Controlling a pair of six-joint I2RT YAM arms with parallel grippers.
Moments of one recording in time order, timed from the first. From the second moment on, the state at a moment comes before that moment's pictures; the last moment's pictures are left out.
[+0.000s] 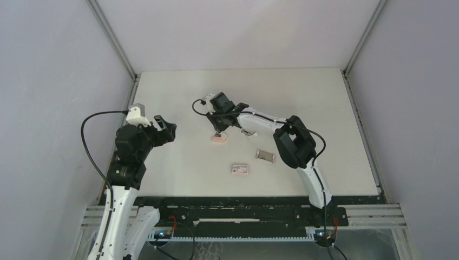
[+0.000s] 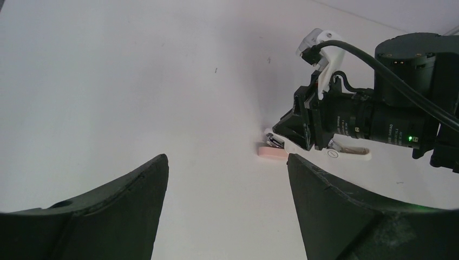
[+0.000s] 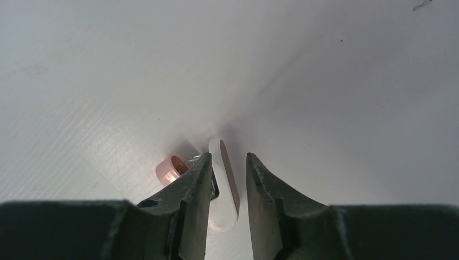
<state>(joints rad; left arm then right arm) -0.07 0.63 0.75 -0.43 0.06 -0.36 0.78 2.23 1.78 -0.44 -0.04 0.00</state>
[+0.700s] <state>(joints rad) -0.03 0.65 0.75 -0.43 0.11 -0.37 0.80 2.25 1.79 -0.47 -0.04 0.00</state>
